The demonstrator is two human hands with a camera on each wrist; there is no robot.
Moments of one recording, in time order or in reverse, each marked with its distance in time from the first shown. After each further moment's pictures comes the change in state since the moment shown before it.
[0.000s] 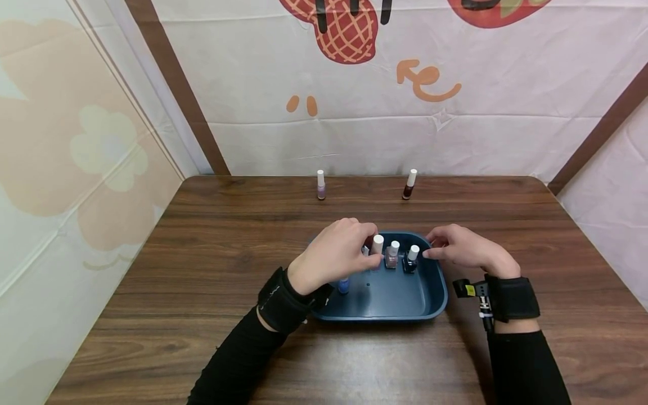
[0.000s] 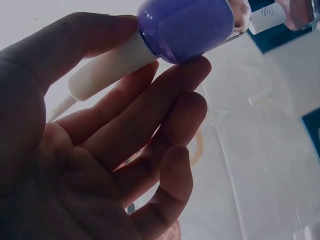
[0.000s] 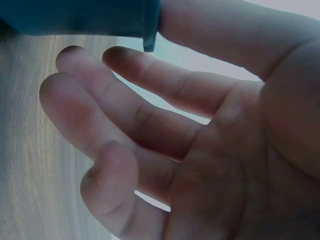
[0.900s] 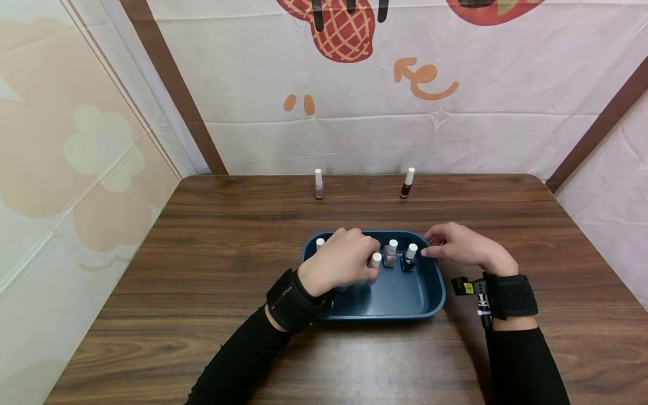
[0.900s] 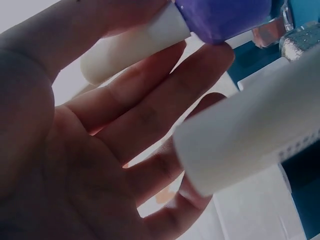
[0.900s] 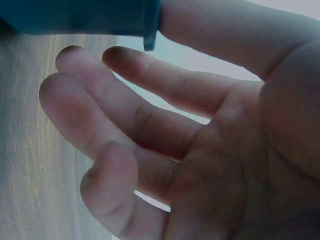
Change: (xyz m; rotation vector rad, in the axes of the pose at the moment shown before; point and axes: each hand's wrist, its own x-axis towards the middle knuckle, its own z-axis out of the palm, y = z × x) left_hand 0.007 -0.004 0.022 0.093 -0.109 0.074; right_hand -0.001 0.002 -0.001 0.013 0.006 -0.006
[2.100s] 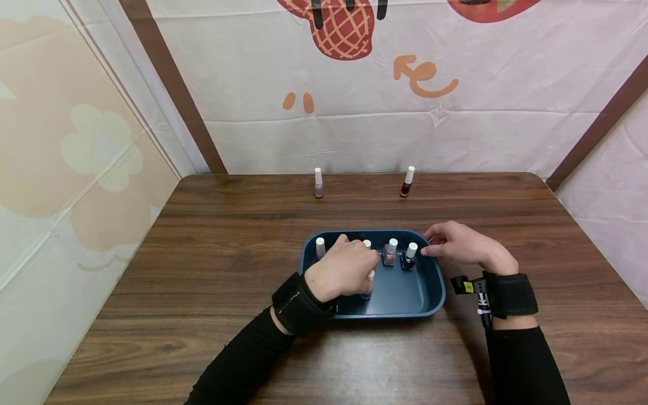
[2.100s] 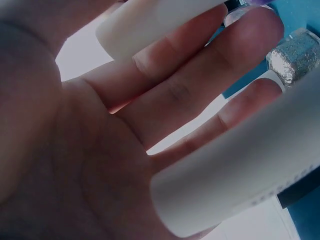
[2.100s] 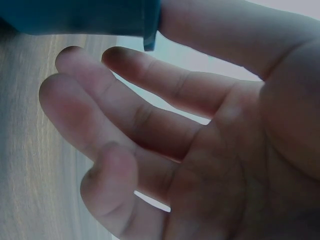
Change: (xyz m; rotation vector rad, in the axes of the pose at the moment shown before) left_hand 0.001 0.010 0.014 0.164 -0.171 -0.064; right_hand 0.000 -0.001 0.002 -0.006 -0.003 -0.004
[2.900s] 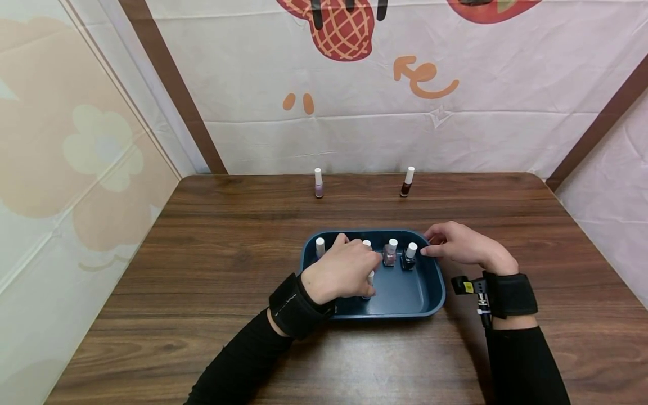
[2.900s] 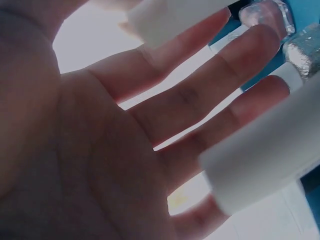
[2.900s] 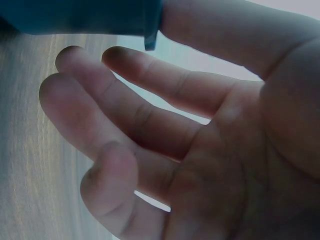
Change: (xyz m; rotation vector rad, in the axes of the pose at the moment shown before) left_hand -0.006 0.001 -0.007 -0.023 -0.014 0.013; right_hand 0.001 0.000 -0.003 0.013 -0.011 0.000
